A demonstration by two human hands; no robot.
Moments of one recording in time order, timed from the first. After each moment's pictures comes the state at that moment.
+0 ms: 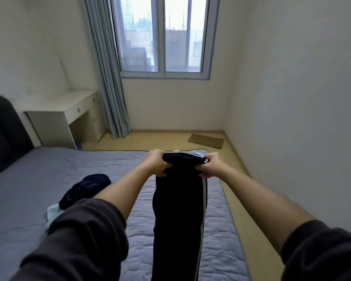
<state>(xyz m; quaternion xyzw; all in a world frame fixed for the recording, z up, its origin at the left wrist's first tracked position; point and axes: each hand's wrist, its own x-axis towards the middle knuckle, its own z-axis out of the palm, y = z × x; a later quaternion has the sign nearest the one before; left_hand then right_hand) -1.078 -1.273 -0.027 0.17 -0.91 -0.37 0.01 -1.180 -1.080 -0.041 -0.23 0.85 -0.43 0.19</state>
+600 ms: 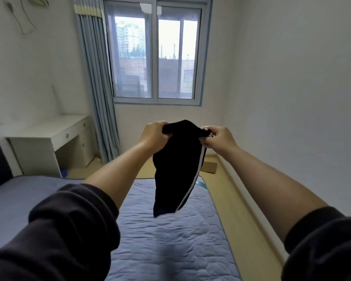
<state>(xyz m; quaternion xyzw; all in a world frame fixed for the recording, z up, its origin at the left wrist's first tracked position) -1.166 -1.315 0.109 0.09 -0.91 -0.28 0.29 -1.264 -1.127 0.096 -0.28 0.77 -0.57 -0.01</state>
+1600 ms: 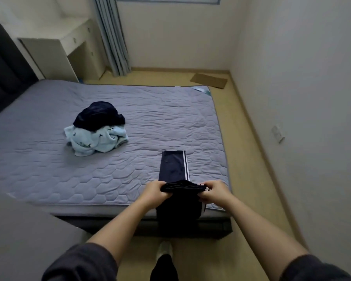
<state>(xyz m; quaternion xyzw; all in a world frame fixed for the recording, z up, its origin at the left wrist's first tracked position) -0.783 -1.067 -0.260 0.22 -0.86 -0.45 -0.06 -0.891 -0.871 -0.243 -0.14 0.83 -0.42 0.34</state>
